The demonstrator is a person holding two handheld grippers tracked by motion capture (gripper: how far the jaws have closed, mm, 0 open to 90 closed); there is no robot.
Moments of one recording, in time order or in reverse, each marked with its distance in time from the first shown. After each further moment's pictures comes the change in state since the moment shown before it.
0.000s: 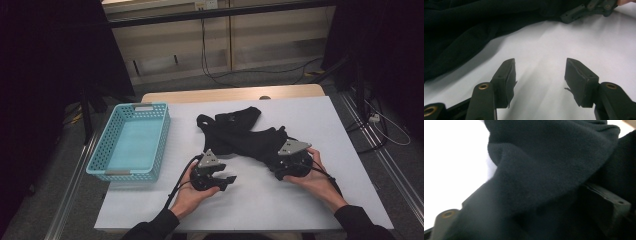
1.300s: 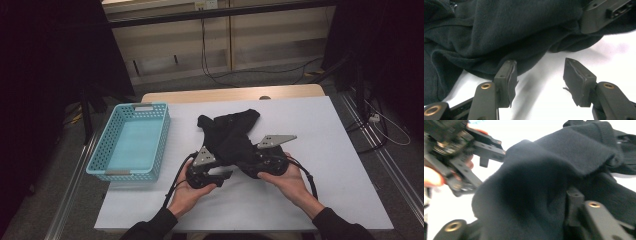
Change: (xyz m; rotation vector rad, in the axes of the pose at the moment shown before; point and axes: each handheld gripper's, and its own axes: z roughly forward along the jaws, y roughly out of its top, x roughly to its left) left arm 0.005 0.002 -0.010 -0.040 0.050 -0.010; right arm 0.050 0.071 -0.011 -0.172 0.335 0.251
